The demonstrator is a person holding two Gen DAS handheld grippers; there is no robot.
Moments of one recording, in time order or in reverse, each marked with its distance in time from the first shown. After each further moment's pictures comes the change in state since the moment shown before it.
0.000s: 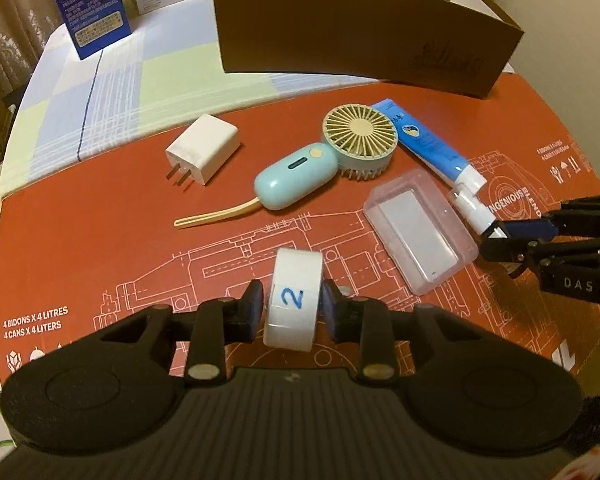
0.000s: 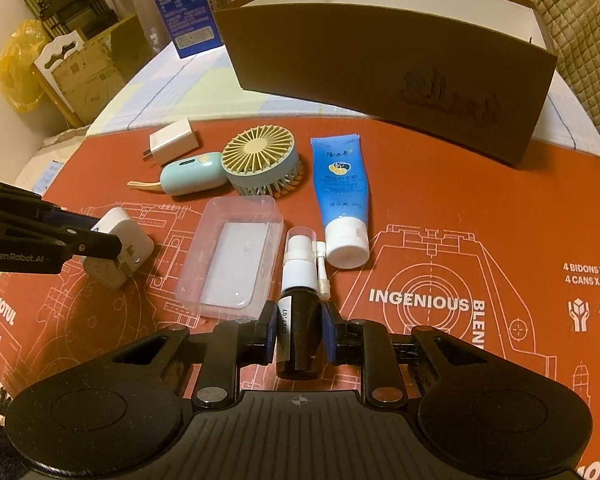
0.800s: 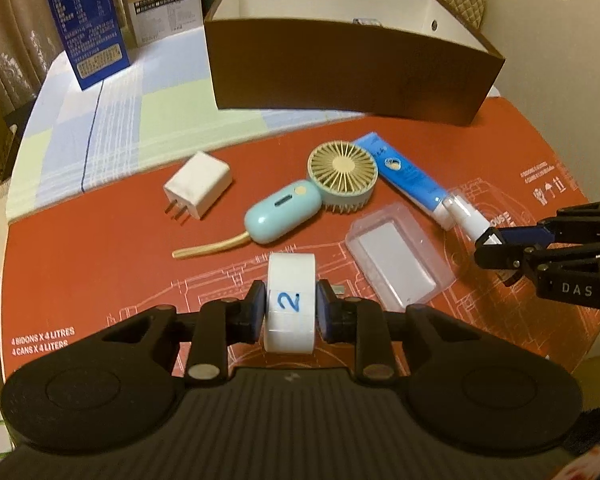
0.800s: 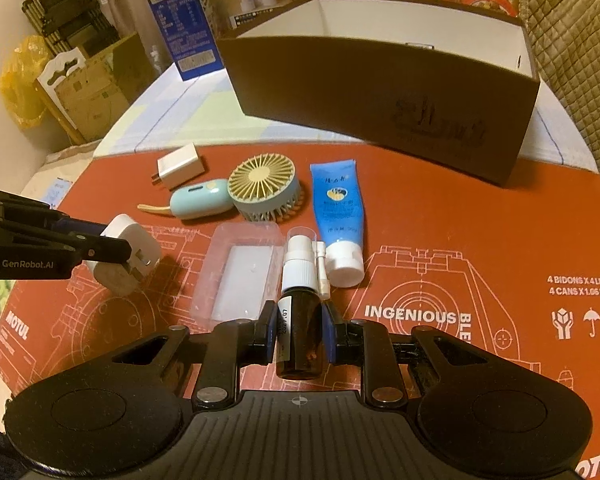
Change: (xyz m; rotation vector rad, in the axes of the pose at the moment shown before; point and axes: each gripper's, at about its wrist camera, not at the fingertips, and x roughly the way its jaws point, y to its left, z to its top) left arm -0.024 -0.011 0.010 0.016 -0.079 -0.003; right arm -0.026 0.001 0.008 0.012 -0.056 0.005
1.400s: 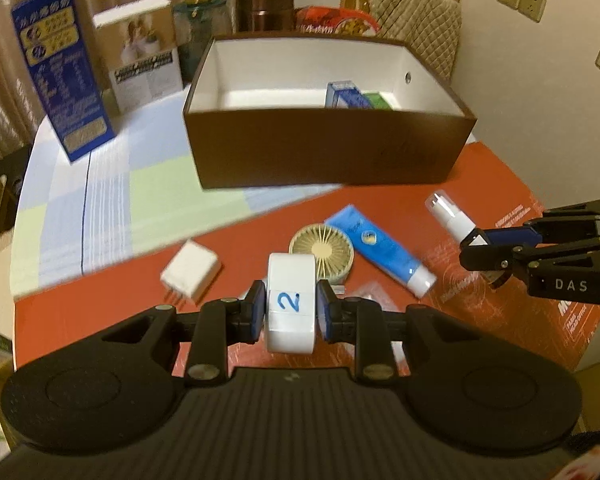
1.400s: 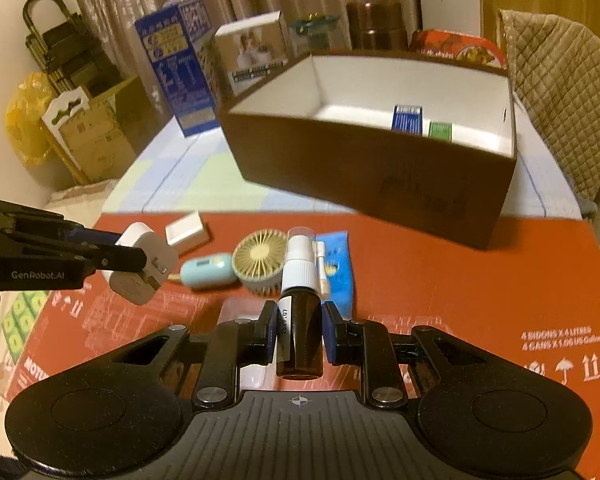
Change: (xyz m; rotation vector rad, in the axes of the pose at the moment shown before) left arm -0.027 -0.007 0.051 0.069 -0.113 -0.038; right arm -0.033 -0.007 0.042 0.024 -0.111 0.015
